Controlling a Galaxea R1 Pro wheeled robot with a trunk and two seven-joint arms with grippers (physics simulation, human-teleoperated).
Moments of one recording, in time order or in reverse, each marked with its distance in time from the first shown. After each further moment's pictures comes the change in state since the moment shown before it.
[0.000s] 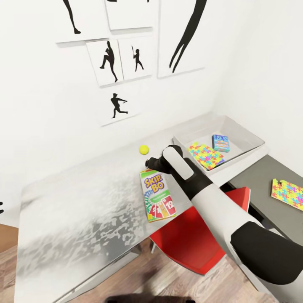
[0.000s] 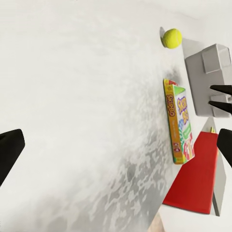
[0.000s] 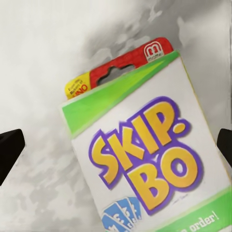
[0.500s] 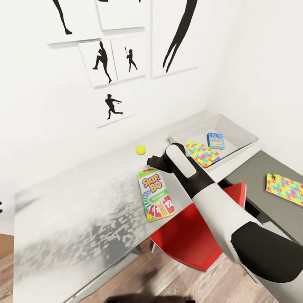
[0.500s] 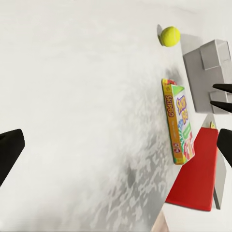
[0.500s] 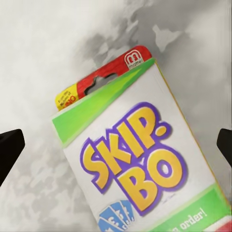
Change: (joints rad) left arm 0.000 0.006 0.001 0.001 0.001 0.000 0.000; right arm 0.000 0.000 -0.054 -0.005 0.003 0.006 -0.007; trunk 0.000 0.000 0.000
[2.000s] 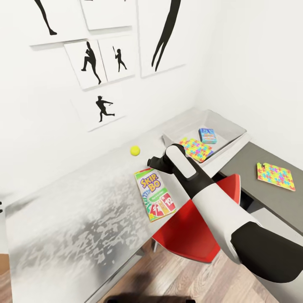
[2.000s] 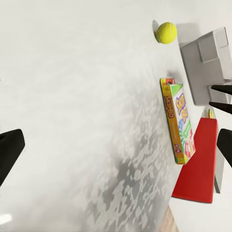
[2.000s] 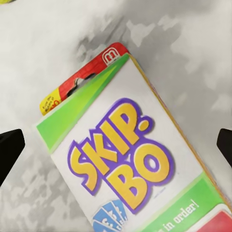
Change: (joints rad) left arm 0.000 0.000 0.000 0.000 0.000 0.000 0.000; right arm 0.001 0.000 0.001 0.012 0.003 0.003 0.003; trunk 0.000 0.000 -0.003
